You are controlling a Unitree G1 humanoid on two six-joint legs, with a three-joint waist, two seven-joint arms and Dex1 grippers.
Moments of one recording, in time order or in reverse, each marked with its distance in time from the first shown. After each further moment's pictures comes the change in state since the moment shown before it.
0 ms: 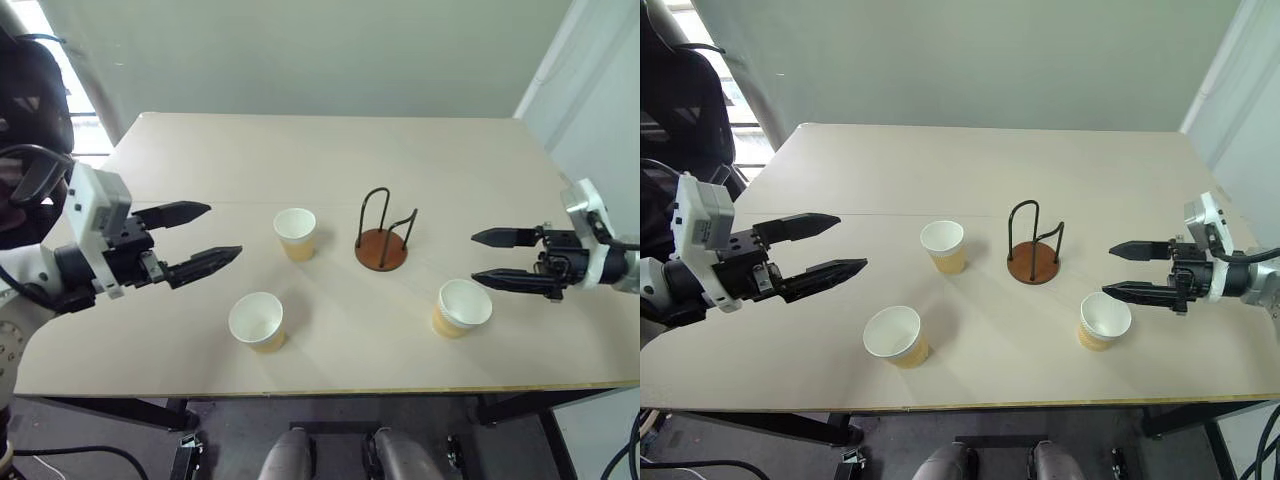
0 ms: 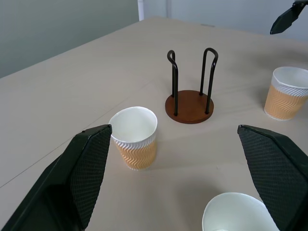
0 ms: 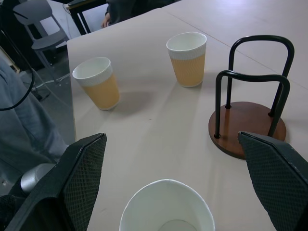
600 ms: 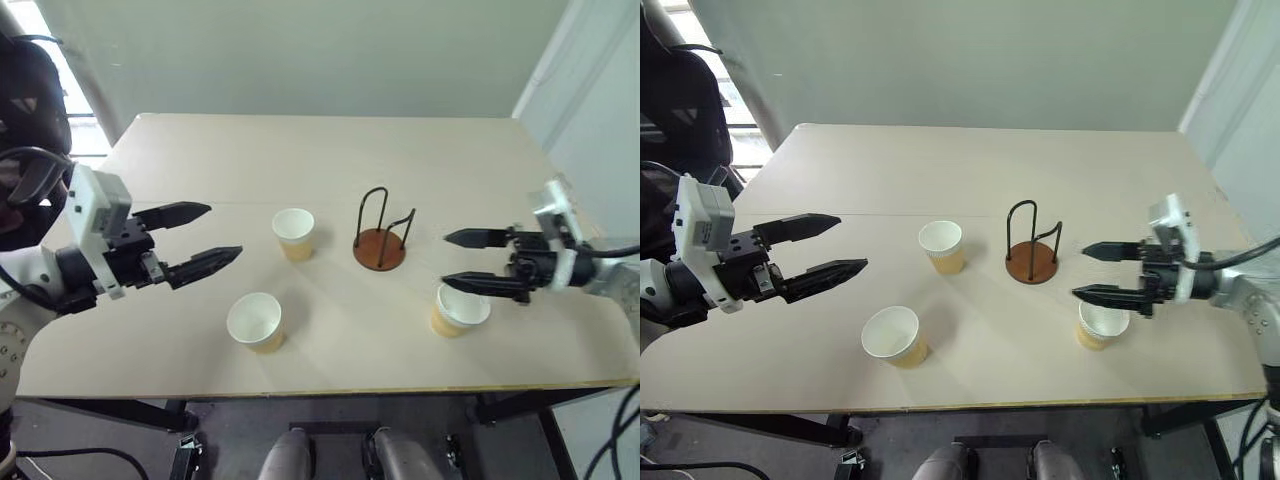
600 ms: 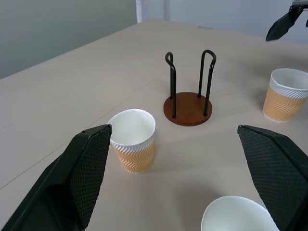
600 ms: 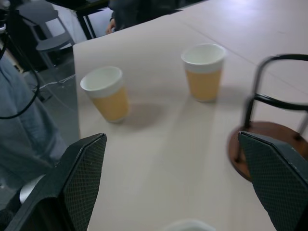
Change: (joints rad) left arm 0.001 -0.013 -0.003 0.002 0.007 -0.009 -0.007; right arm -0.026 0.118 0.081 -0.263 0.068 0.142 -0.222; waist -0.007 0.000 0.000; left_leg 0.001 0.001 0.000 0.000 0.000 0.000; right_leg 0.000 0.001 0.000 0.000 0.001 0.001
